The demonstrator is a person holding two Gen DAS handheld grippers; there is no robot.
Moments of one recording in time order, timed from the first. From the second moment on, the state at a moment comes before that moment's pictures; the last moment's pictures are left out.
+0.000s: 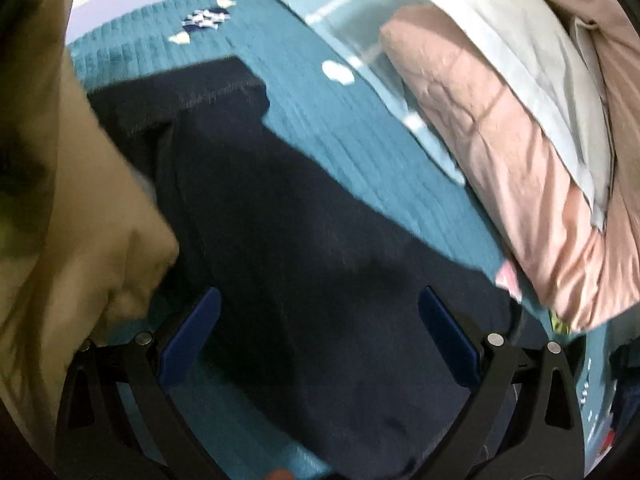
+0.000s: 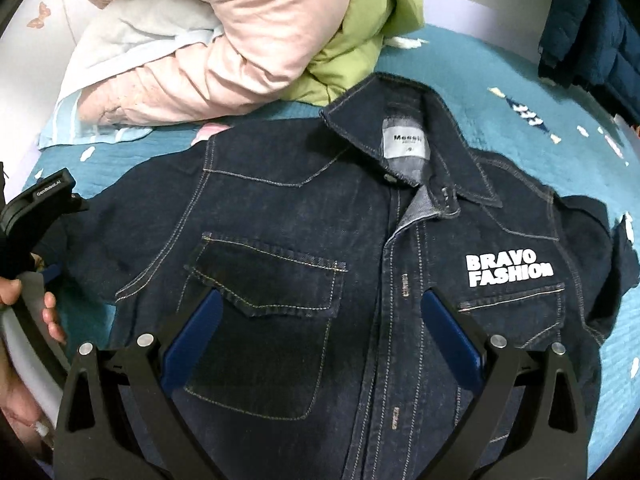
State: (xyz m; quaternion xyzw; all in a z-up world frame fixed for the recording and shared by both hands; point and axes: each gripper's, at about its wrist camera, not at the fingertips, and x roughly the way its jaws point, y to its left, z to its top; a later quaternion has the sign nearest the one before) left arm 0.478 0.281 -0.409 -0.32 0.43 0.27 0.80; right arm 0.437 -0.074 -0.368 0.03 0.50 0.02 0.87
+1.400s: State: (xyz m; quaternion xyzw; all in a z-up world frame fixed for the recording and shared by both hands) left arm 0.479 0.027 -0.311 -0.01 0.37 -0.15 0.92; right arm 0.477 -0.055 -0.460 0.38 0.50 0.27 0.73
